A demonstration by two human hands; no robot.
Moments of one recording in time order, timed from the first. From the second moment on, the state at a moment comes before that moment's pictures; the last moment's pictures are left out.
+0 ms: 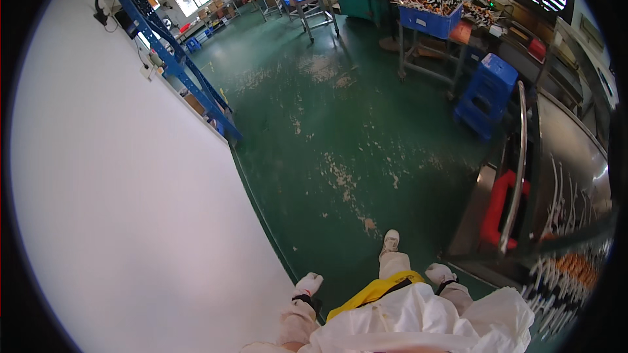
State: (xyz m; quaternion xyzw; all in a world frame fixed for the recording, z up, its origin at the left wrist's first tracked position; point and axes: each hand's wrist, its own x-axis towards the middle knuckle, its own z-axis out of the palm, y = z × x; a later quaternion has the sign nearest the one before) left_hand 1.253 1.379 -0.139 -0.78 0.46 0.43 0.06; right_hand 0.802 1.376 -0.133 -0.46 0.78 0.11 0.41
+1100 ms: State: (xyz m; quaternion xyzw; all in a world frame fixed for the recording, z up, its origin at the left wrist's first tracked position) left_hand 1.029 0.716 -0.039 -0.44 0.41 0.77 0.21; right_hand 0.696 0.953 -0.069 -0.22 0.85 -0.07 0.47
